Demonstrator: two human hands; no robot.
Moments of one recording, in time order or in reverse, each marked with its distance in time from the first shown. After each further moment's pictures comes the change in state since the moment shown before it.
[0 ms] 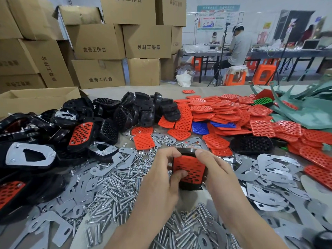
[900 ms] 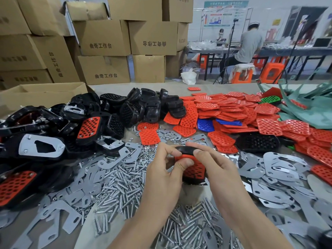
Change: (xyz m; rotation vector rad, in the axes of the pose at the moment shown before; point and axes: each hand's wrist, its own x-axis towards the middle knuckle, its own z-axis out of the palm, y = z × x) left_hand 0.002 0.006 0.002 -0.407 0.135 -0.193; right_hand -0.008 -0.006 0.012 -0.090 -0.073 -0.073
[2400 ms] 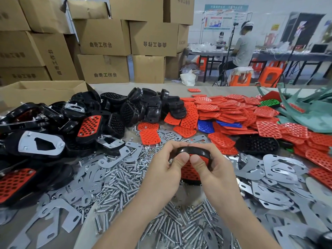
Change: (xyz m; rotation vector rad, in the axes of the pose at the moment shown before) left_hand 0.014 0.012 -0.009 0.004 -0.178 -0.118; right_hand 0.002 0.013 0.003 -0.241 0.007 -0.313
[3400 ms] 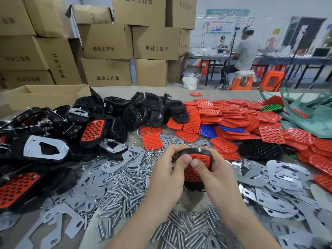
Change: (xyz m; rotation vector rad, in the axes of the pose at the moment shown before) left_hand 0.005 -0.009 0.006 -0.005 0.091 0.020; right_hand 0.011 0.012 0.000 0.098 0.005 0.117
